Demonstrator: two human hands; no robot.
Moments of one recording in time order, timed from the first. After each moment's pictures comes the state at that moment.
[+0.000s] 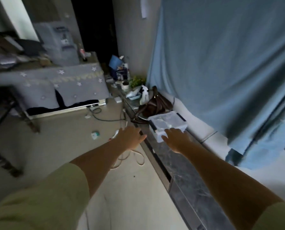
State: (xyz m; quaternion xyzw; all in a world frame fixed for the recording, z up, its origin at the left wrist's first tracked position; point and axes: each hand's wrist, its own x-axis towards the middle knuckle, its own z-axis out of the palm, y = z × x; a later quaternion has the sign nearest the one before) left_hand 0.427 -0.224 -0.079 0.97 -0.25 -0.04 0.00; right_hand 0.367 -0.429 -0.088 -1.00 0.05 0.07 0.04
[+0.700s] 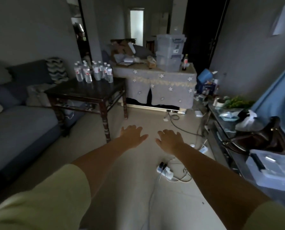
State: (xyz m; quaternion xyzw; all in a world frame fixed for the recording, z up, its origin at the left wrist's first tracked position) left_hand 0.385 0.249 -0.056 1.00 0.05 -0.03 0.01; right_hand 0.425 0.072 -0.058 -0.97 -0.26 0.03 -0.04
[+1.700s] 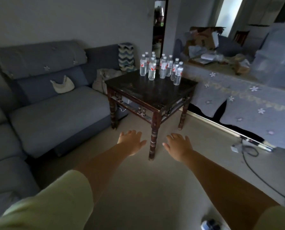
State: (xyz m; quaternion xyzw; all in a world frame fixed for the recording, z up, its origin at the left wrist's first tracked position) left_hand 0.571 0.591 -0.106 0.96 0.28 -0.07 0.04; right_hand 0.716 0.437 -0.113 -0.88 -0.46 0.05 -0.07
